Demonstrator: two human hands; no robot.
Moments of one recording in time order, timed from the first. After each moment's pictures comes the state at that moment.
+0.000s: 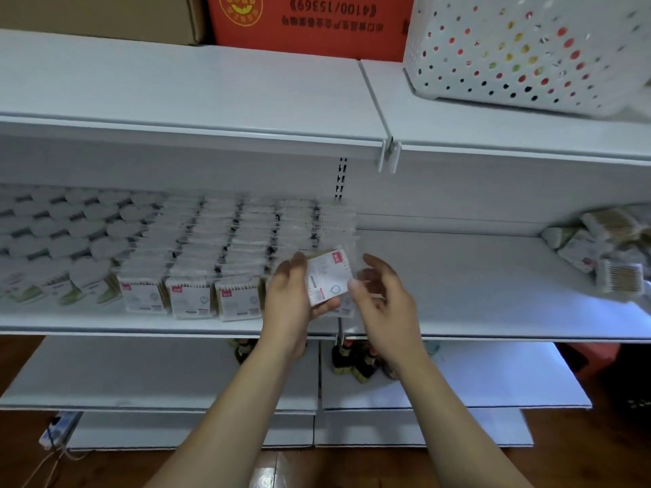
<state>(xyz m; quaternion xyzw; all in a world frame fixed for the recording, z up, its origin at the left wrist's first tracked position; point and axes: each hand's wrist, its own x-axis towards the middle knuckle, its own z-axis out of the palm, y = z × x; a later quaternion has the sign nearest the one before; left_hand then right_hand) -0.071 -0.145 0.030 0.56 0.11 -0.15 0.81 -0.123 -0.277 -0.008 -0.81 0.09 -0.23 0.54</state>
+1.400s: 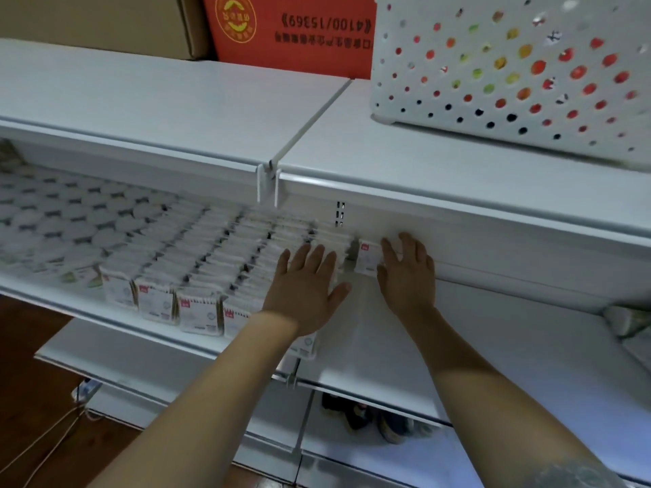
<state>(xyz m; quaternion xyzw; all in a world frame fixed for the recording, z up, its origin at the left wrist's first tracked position) -0.002 -0.229 0.006 0.98 -0.19 -0.01 0.05 0.047 -0.450 -0.061 -0.97 0.00 -0.23 0.02</state>
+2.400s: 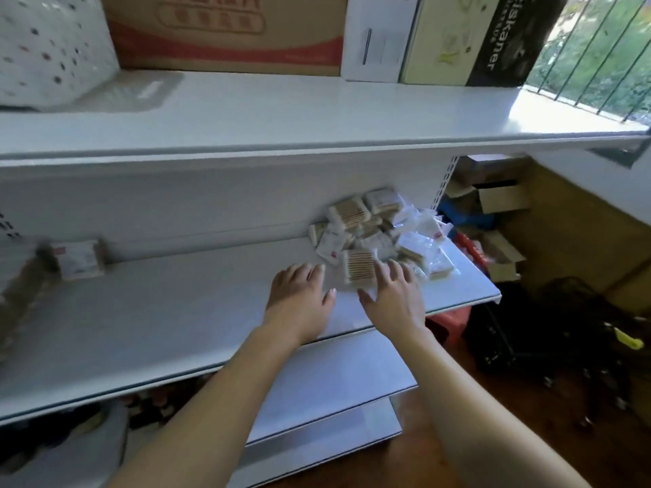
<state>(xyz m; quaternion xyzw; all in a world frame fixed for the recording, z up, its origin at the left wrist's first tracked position) -0.185 -0.625 0.000 0.91 -0.40 -0.03 0.11 -0.274 -0.802 -0.052 -0.95 0.28 -0.16 0.03</state>
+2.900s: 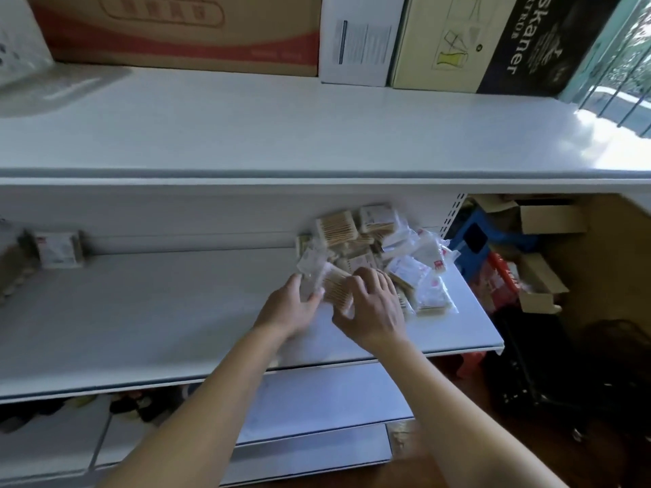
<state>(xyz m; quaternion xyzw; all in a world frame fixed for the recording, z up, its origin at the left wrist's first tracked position) -0.173 -0.709 -0.018 0.90 -0.15 -0.19 0.37 -0.244 -0.875 -0.060 -0.96 0.06 -0.27 0.10</state>
